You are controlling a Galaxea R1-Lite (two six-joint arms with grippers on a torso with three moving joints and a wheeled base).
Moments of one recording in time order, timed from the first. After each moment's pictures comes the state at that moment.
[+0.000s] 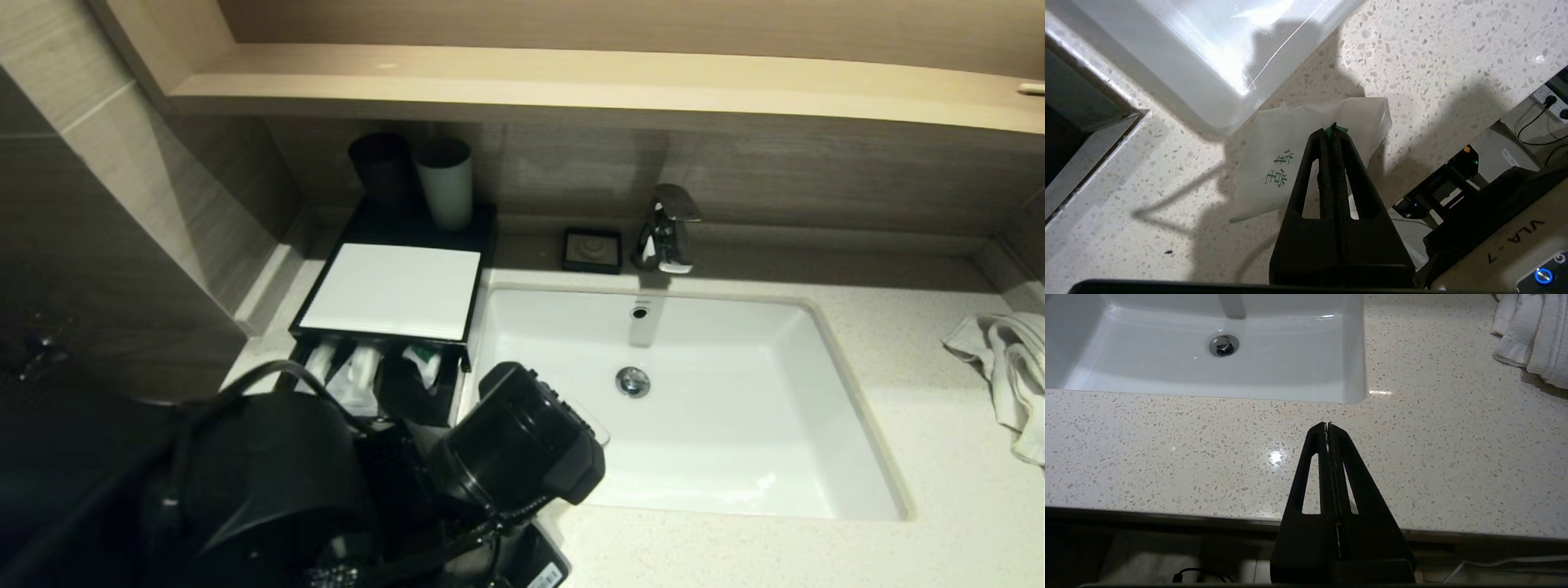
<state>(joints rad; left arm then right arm) -1.04 1.75 -1.10 0.25 0.27 0.01 0.00 0.00 -0.01 0.03 0.00 0.00</state>
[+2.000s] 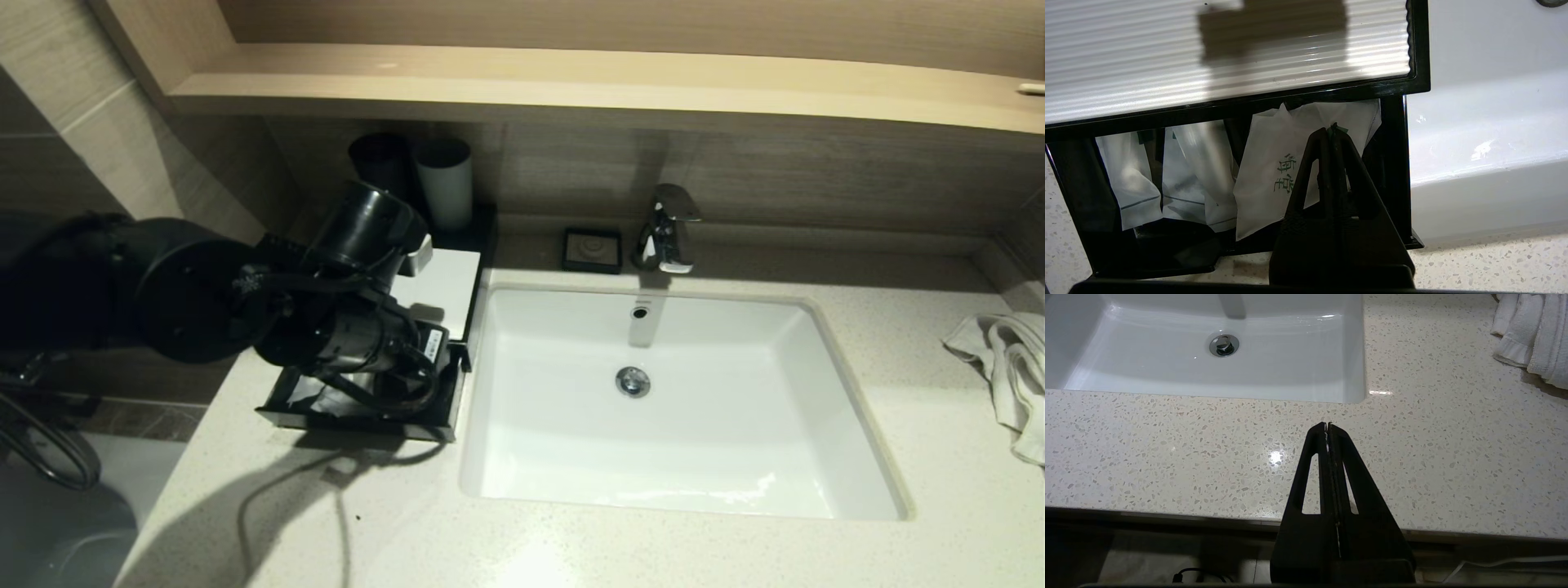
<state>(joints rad) -0.57 1.77 -1.33 0.28 0.27 -0.14 0.00 0.00 -0.01 0.03 0.00 0.00</state>
